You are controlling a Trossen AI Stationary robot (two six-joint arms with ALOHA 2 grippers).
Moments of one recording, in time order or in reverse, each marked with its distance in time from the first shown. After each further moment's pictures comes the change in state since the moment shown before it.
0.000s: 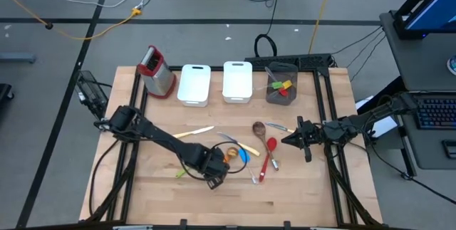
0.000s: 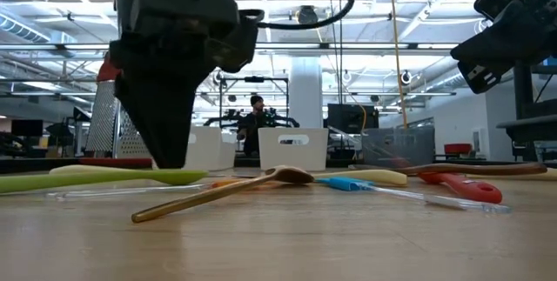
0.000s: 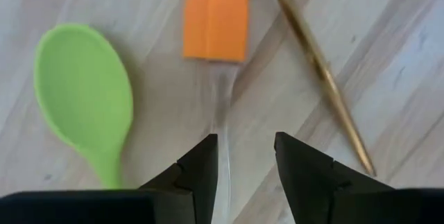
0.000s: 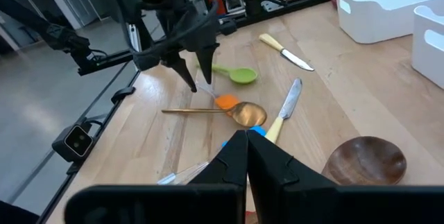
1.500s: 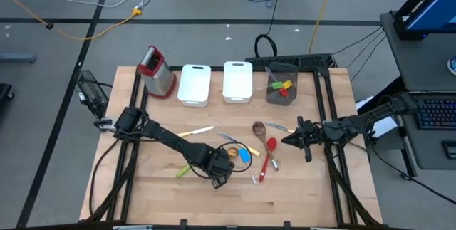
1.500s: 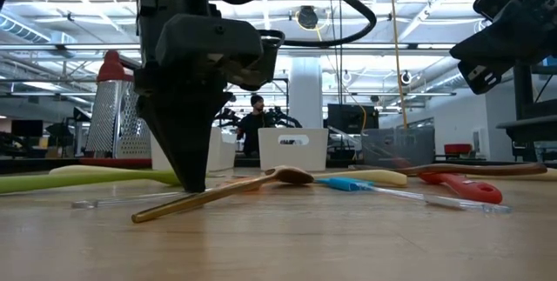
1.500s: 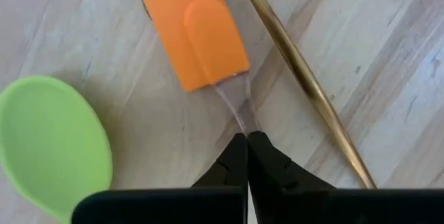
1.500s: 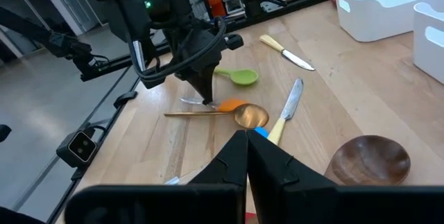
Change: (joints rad) left arm 0.039 0.106 0.003 0.098 -0.007 0.083; right arm 0.000 0.001 0.000 0.008 0.002 0.027
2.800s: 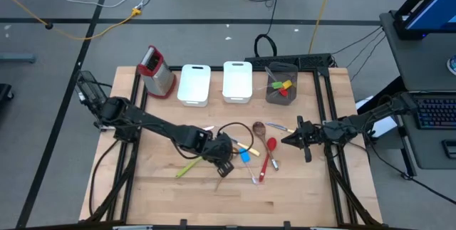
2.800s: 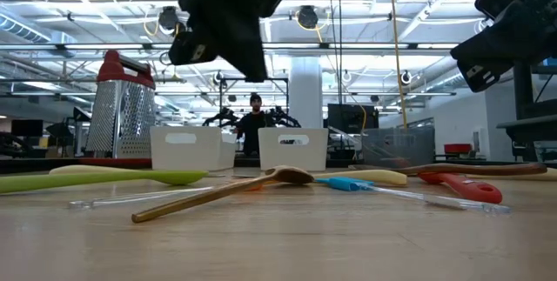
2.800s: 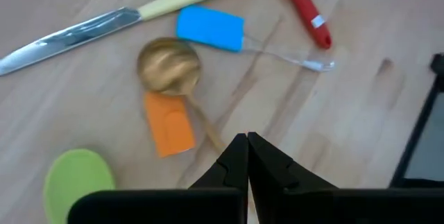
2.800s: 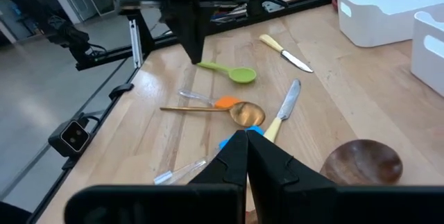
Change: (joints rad) left arm 0.068 -0.260 -0.001 0.129 -0.009 -0.036; right arm 0.000 0.001 0.000 -0.009 -0.003 -0.057
